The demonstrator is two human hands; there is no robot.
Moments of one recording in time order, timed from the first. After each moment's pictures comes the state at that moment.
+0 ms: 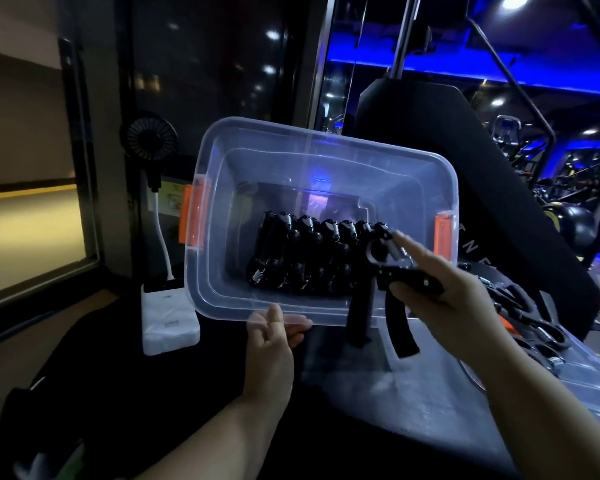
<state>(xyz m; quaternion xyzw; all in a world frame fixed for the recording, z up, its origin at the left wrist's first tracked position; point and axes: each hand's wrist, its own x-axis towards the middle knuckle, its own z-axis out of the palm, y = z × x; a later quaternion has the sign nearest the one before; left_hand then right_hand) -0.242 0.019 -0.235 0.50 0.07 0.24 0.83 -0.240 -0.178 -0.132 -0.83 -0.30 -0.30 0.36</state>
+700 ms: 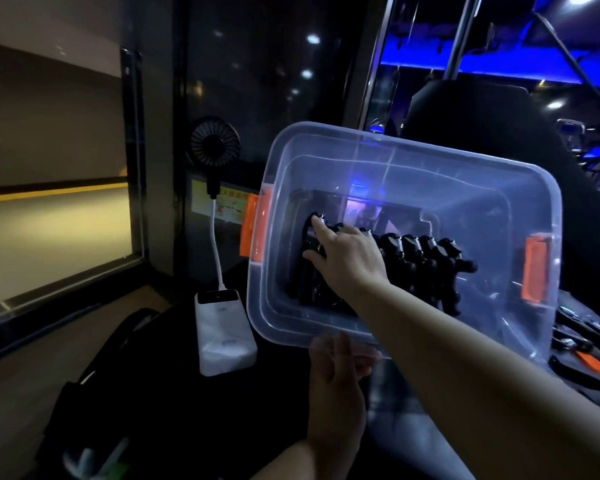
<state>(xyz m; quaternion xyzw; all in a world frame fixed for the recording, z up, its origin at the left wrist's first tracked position) -0.242 0.028 -0.240 0.47 0.04 0.22 0.85 -0.130 0.026 -0.126 -0.91 -0.26 -0.31 0.02</state>
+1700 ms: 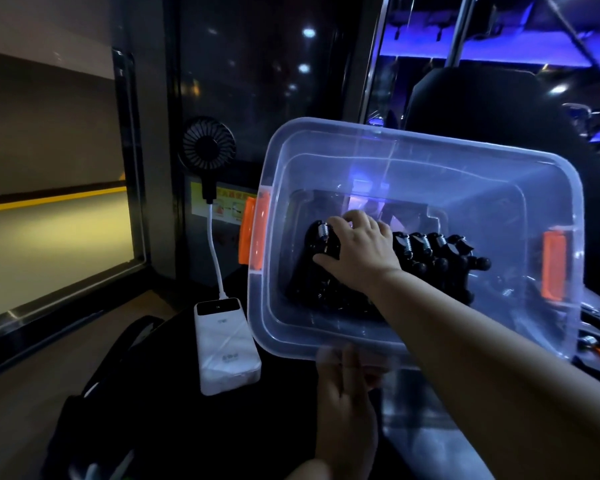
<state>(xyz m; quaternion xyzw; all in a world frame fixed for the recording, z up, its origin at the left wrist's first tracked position) -0.230 0.032 -0.251 0.48 0.04 0.24 0.84 -0.085 0.020 -0.129 -0.93 -0.23 -0.30 0.04</state>
